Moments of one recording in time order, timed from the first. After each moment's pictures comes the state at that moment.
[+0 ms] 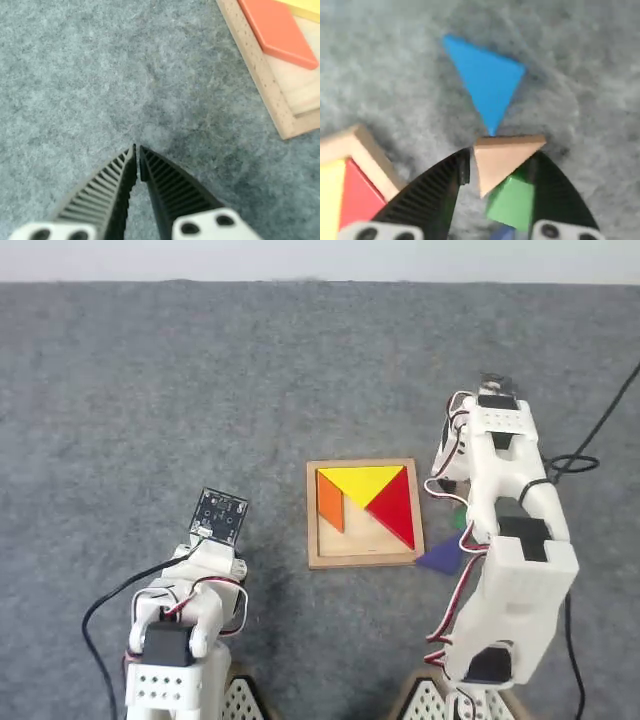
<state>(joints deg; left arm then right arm) -2.5 -103.1 97.1 72.2 -7.8 0.0 26.2 1.8 70.3 -19.7</state>
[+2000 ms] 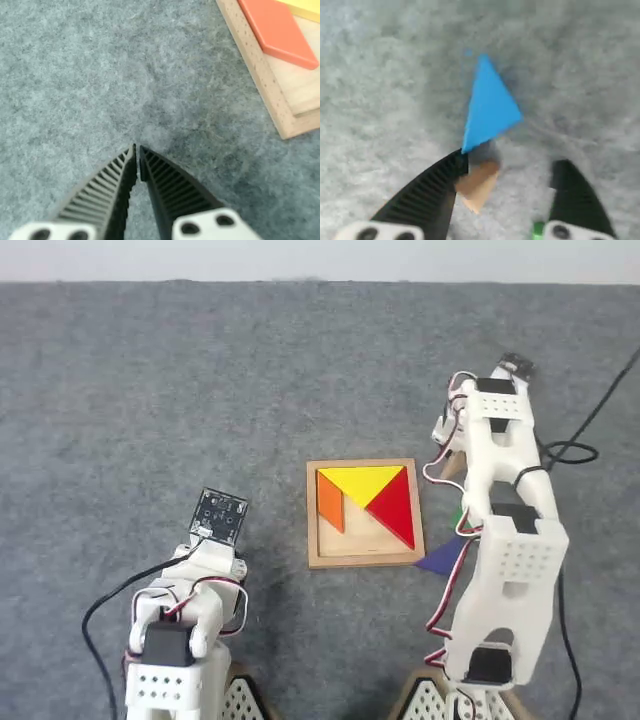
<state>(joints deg) -2.5 -103.1 97.1 72.2 -7.8 0.4 37.5 -14.4 68.1 -32.0</state>
